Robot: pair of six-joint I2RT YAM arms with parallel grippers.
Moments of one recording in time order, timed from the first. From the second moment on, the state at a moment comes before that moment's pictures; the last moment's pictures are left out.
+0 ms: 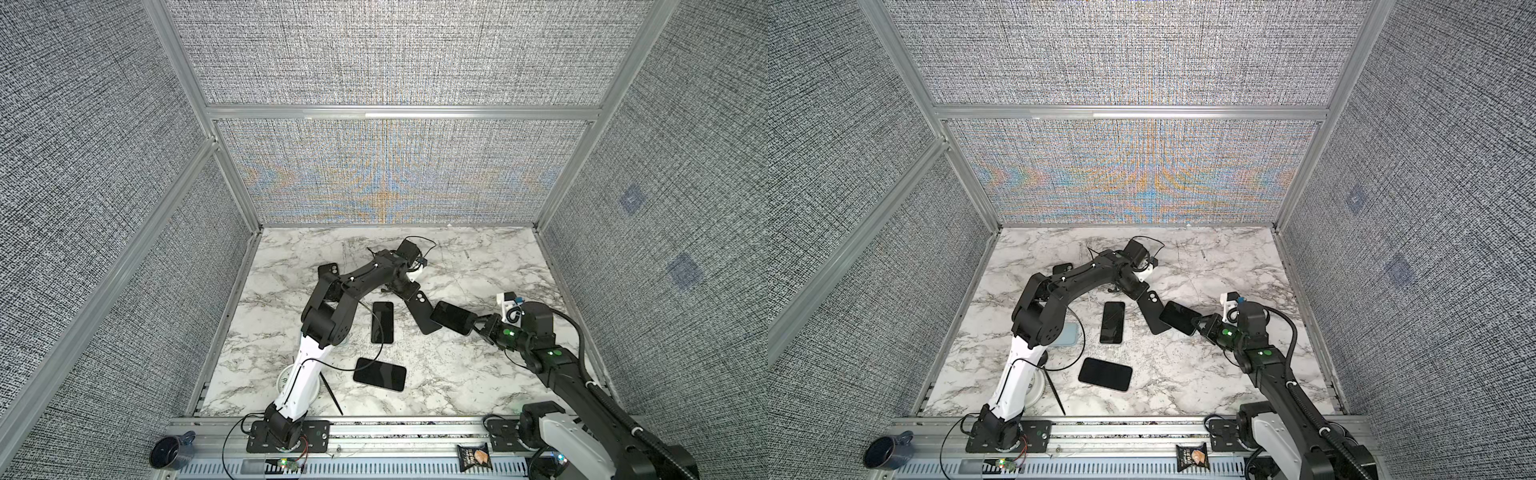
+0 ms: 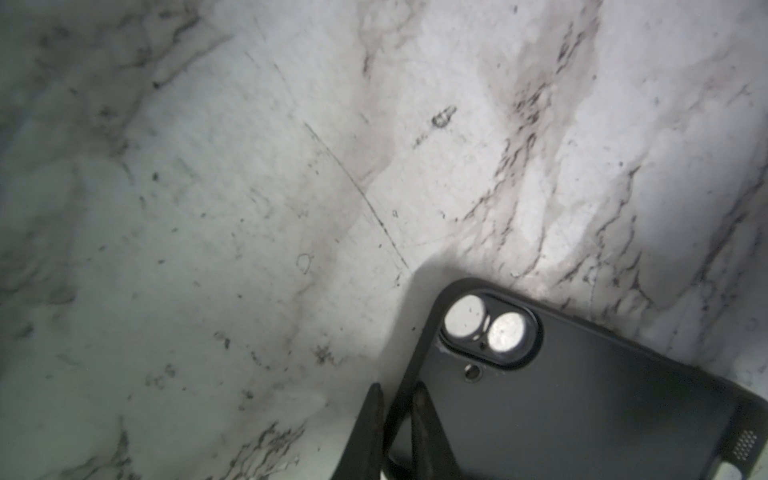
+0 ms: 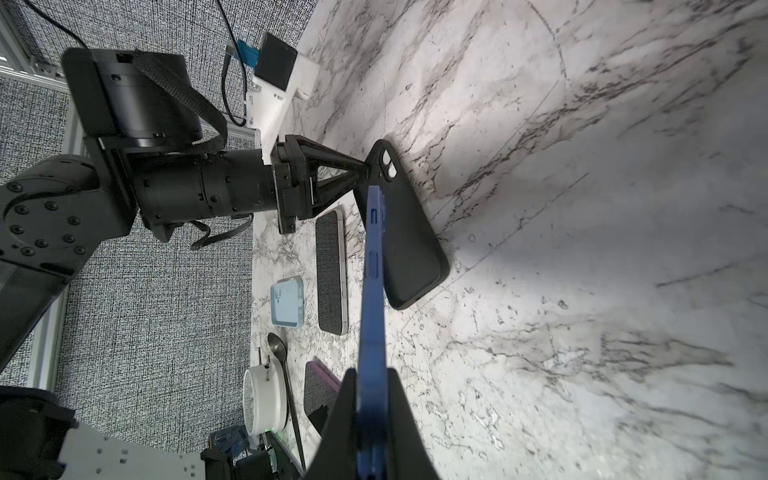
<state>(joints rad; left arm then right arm) -0.68 2.34 1.88 -0.78 0.18 0.08 0.12 0.88 0.39 -0.11 -0.58 0.80</state>
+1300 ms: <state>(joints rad) -0.72 2.11 1.49 -0.64 0.23 -0.42 0.06 1.03 0.47 -0.17 -0.76 0.73</state>
